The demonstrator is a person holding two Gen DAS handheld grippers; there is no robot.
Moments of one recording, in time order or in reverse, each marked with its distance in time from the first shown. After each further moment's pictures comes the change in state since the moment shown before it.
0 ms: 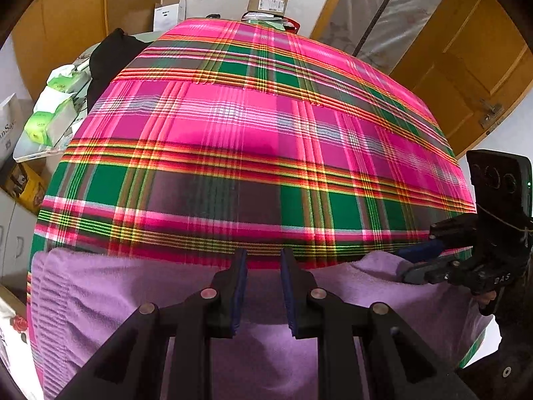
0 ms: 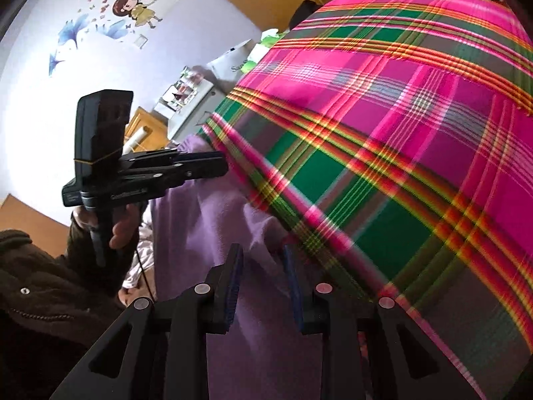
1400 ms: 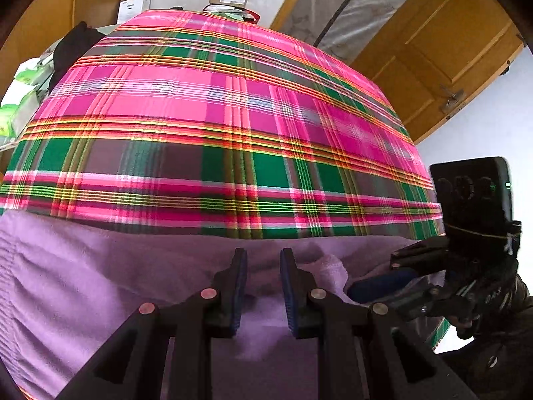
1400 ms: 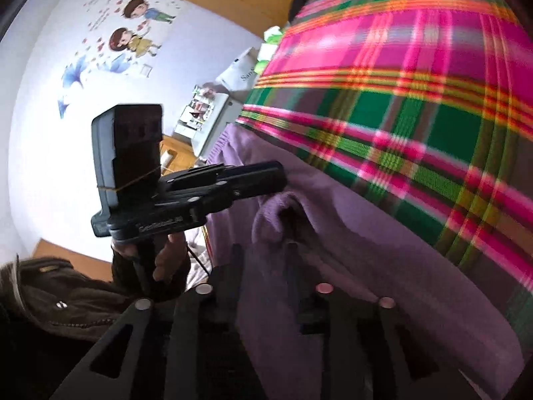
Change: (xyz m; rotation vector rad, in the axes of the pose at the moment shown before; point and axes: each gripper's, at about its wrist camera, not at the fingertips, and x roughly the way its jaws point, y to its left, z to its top) left arm -0.007 -0.032 -0.032 0.037 0.024 -0.184; right arm 0.013 0.038 -0.034 0.207 -0.043 0.149
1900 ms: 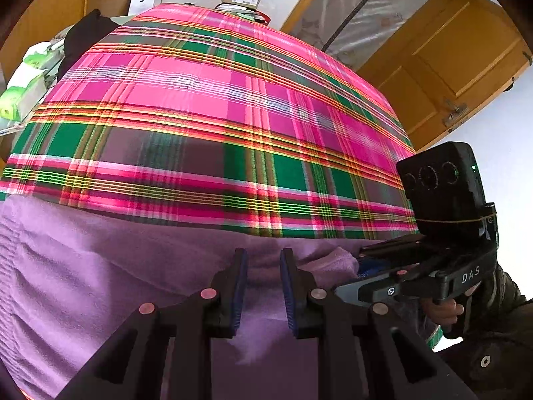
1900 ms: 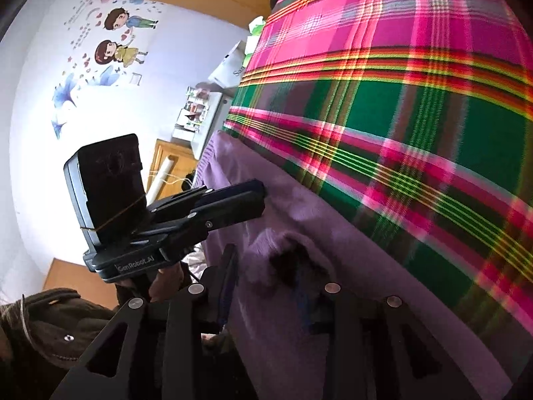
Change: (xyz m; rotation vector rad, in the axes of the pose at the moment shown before) left arm -0.001 0.018 -0.001 -0.052 -0.010 -0.019; right arm 0.031 -0.016 0.030 0.089 0.038 0.053
